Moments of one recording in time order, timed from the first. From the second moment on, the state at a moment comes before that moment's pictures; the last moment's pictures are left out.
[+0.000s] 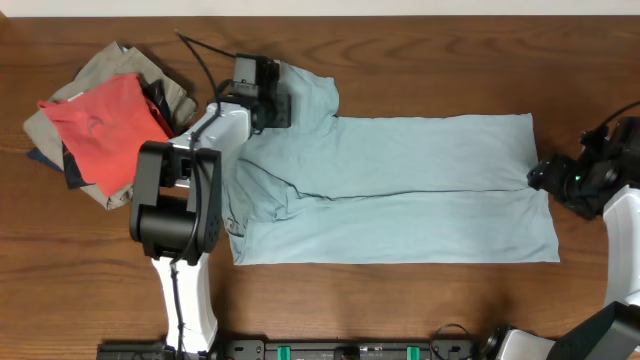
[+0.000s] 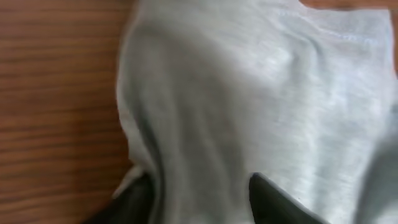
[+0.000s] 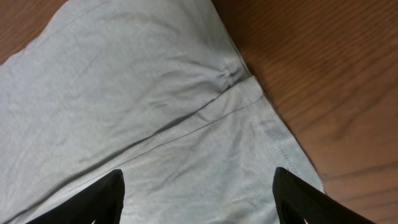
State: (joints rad) left arm -0.19 2.17 1.44 -0.26 0.15 -0.13; right arm -0.44 1.44 1.07 -0.85 -0.18 0.15
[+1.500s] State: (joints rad) left arm -0.15 2.05 1.44 -0.63 0.26 -0.33; right arm -0.31 2.03 1.07 0.16 -0.17 0.12
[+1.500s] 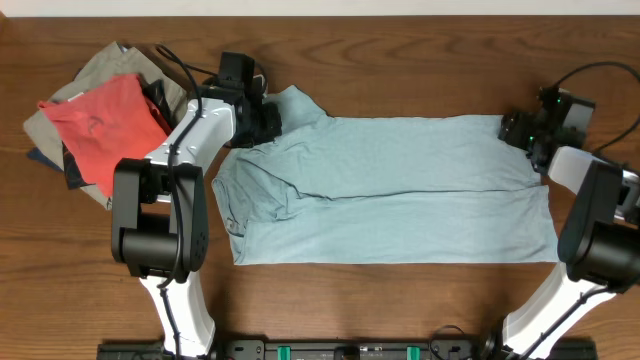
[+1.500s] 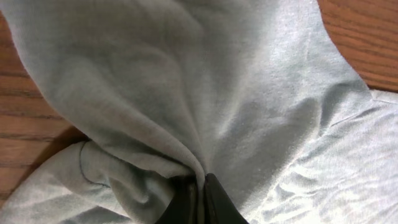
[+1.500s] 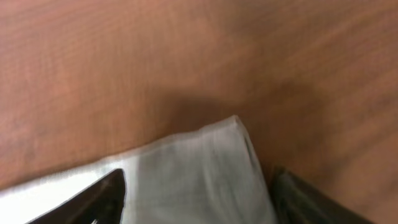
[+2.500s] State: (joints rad) left arm -0.15 1.79 1.44 -0.94 0.26 -0.33; right arm -0.41 1.63 1.08 -0.41 -0.10 0.20
